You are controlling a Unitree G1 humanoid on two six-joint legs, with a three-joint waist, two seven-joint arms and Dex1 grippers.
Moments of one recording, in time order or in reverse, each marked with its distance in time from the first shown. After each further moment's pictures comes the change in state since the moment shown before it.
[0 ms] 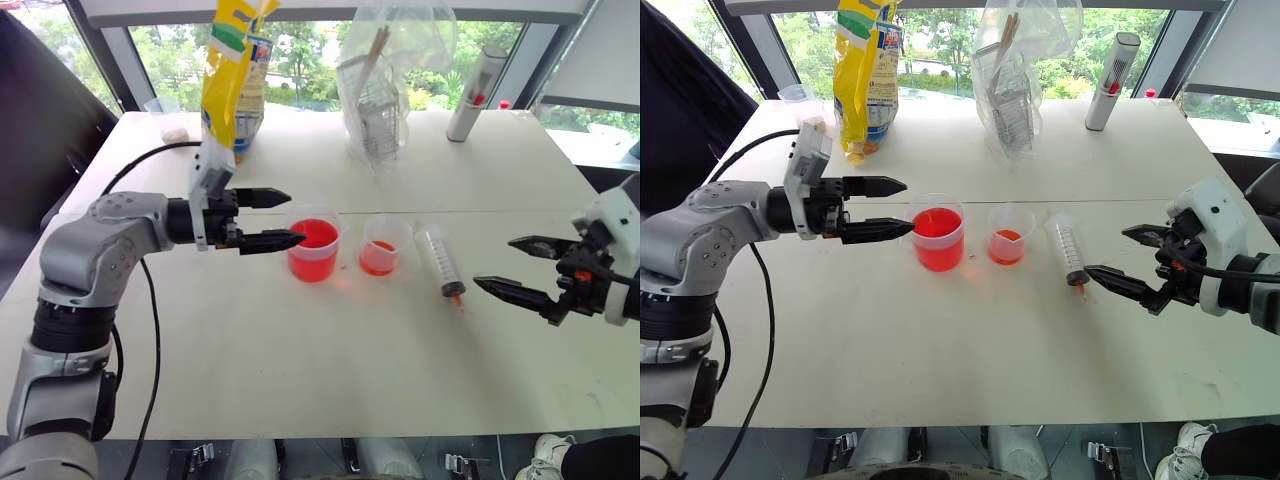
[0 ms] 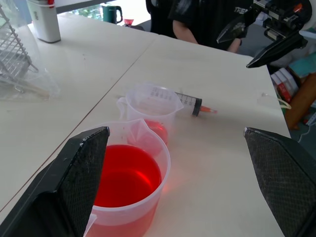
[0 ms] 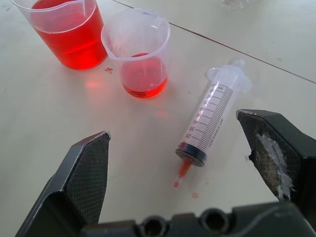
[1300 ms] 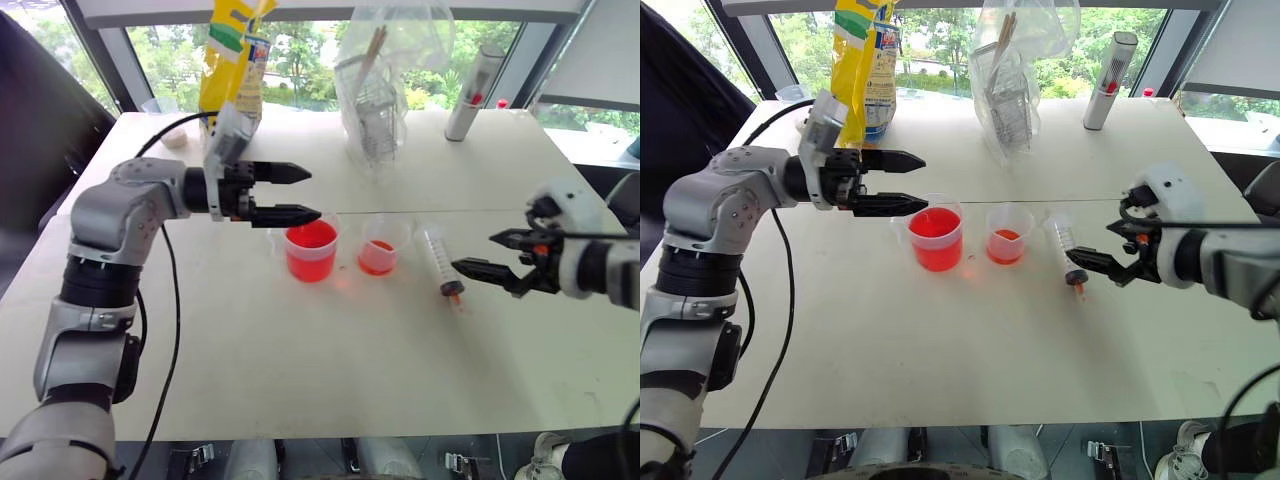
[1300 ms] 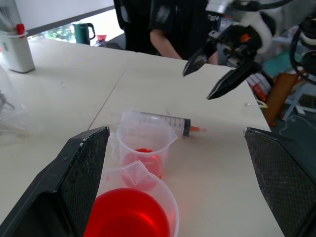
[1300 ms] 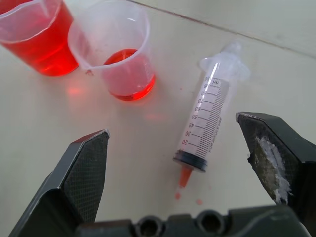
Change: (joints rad) left arm -0.216 -0.101 -0.089 0.250 0.090 -0.117 -0.163; right arm -0.528 0.100 0.382 0.254 0.066 0.402 -0.346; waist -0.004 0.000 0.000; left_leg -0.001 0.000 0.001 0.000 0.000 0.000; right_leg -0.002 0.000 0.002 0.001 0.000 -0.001
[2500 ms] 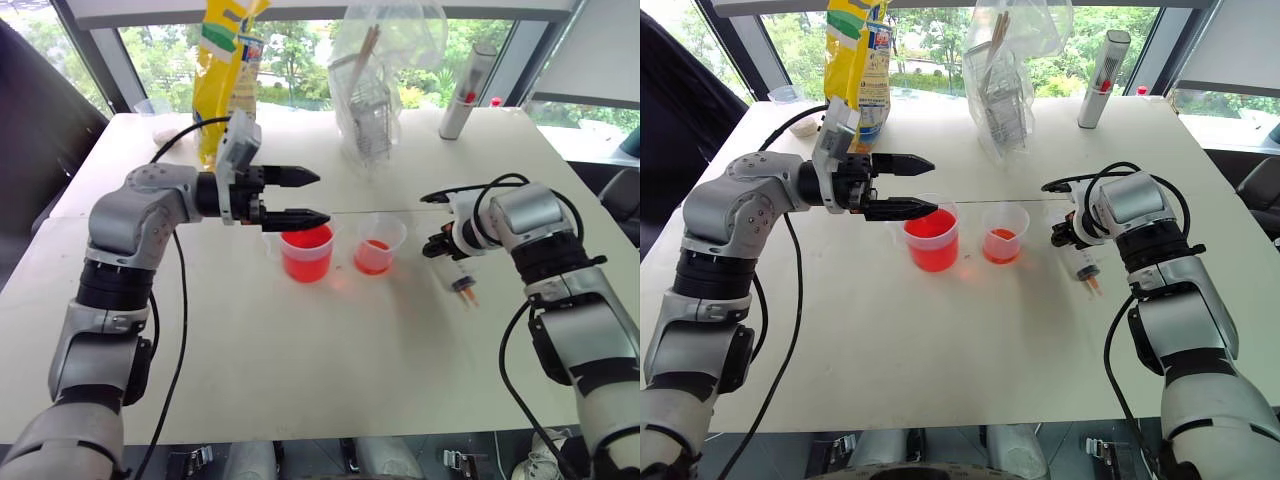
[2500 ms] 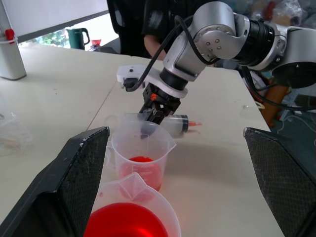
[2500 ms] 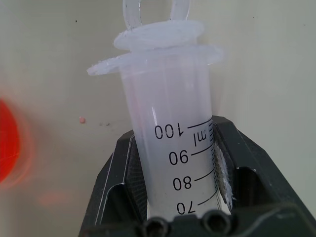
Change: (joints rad) left arm 0.019 -0.033 0.003 -0.003 0.021 -0.023 0.012; right arm -0.424 0.346 0.527 0.884 -0.588 -0.205 0.101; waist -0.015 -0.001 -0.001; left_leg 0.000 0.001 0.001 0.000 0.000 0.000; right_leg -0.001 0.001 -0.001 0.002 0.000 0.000
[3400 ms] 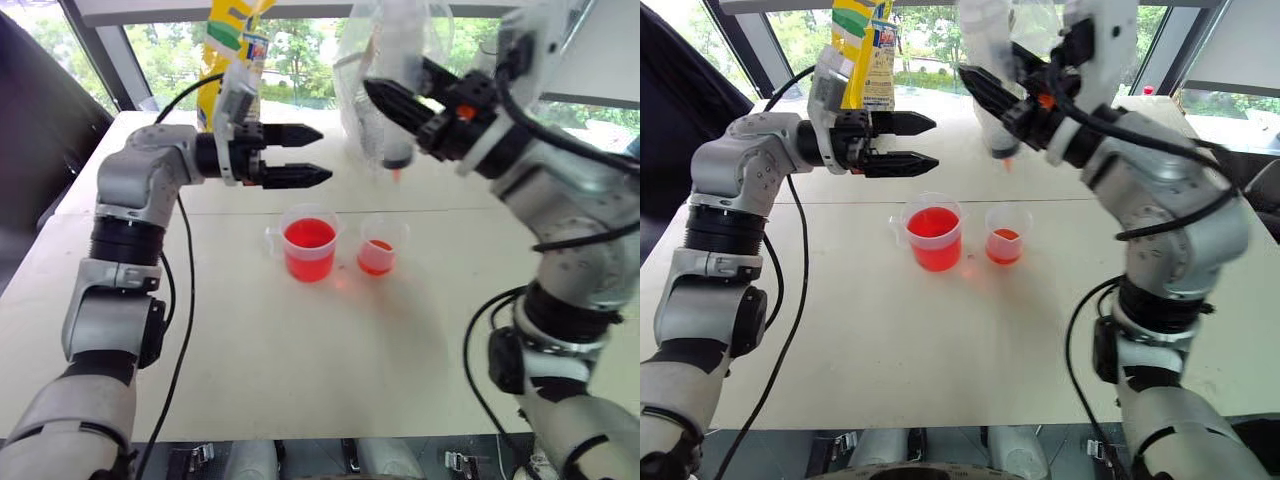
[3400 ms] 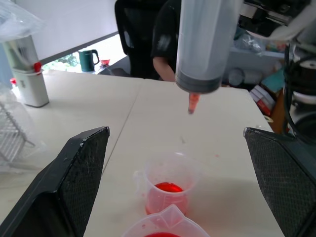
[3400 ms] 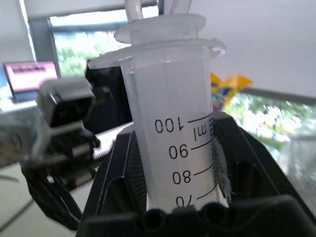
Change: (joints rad) left arm -0.231 -0.035 0.027 0.313 0.064 -0.099 -0.094; right arm 0.111 0.351 -0.435 -0.909 0.230 -0.538 -0.045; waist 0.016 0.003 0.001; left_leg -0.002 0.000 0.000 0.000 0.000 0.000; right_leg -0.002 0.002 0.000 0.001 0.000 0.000
